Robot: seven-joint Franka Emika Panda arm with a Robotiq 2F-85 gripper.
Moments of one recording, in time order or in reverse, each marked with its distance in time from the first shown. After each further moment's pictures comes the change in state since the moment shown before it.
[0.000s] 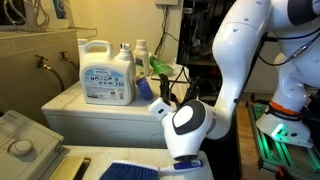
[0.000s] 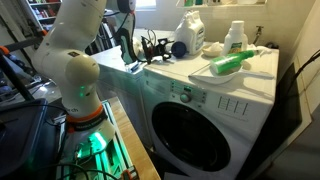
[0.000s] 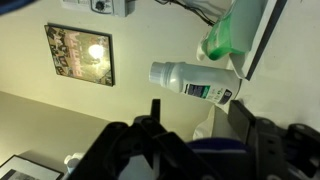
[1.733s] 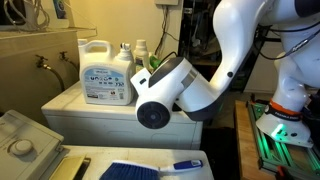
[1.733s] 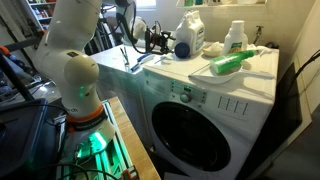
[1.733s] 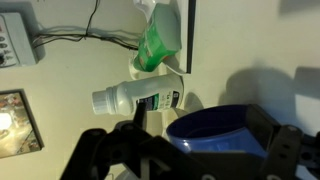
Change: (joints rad) arm -0.031 -0.083 0.011 0.239 0.369 0.263 0.042
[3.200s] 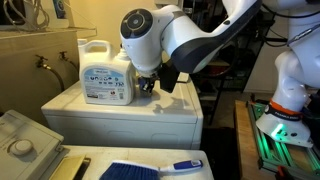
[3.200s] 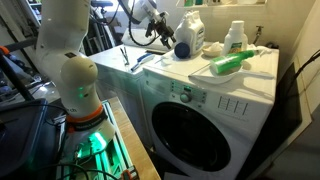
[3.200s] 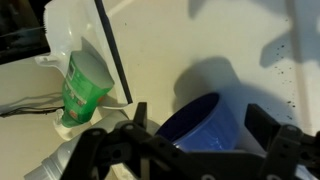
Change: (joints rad) arm -0.055 -0.184 -0.104 0.036 0.516 0.345 0.017
